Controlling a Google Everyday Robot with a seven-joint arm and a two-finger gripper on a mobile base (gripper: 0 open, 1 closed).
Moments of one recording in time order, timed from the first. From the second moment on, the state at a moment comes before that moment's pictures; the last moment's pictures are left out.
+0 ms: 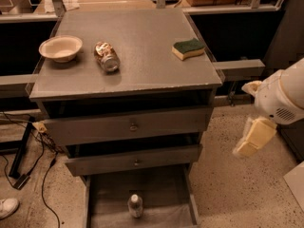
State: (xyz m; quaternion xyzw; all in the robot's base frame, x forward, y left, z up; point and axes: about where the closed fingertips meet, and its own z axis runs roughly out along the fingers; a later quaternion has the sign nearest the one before) arm 0.457 -0.215 0.858 -0.56 0.80 0.04 0.22
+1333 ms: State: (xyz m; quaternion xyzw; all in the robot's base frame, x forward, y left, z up) arm 0.436 -0.225 0.712 -0.53 0.81 0.10 0.24
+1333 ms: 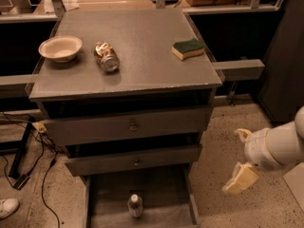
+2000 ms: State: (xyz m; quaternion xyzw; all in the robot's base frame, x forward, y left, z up) arm 0.423 -0.233 0.656 -0.52 0.82 0.12 0.23
